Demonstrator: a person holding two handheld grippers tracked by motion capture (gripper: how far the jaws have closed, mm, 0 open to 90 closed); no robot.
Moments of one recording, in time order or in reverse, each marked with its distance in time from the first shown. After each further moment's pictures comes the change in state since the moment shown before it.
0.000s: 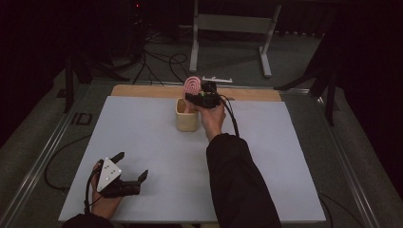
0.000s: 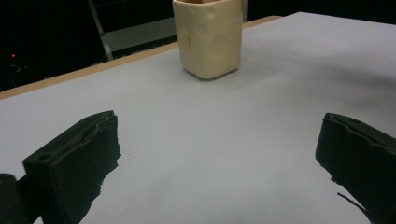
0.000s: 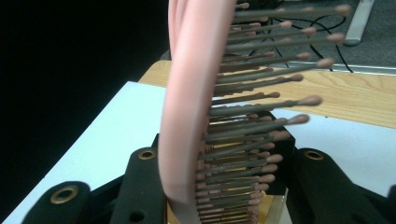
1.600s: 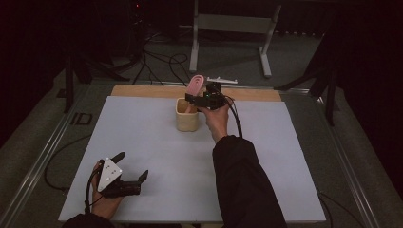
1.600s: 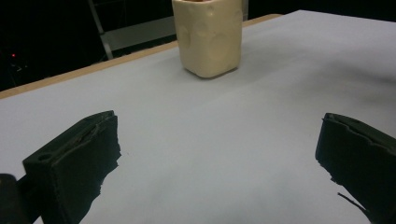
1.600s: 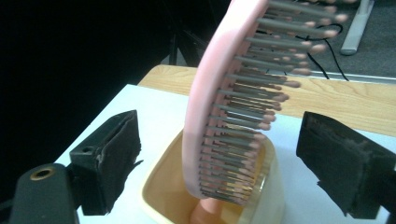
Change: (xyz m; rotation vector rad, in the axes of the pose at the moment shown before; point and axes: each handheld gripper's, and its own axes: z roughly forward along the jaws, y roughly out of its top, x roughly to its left) left arm -0.001 0.000 0.001 0.005 -0.001 0.004; right arm -0.009 -0.001 -0.013 -0.028 0.004 -0.024
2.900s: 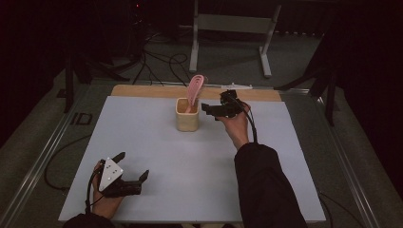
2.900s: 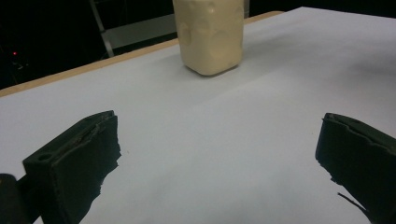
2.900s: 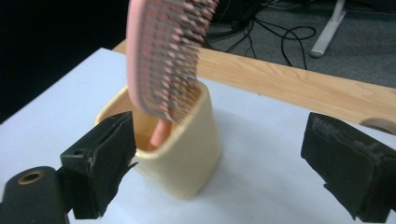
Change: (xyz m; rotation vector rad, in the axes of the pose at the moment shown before) left arm -0.001 -0.001 0.002 0.009 0.006 0.000; right arm -0.028 -0.016 -0.049 0.064 -0.071 -0.162
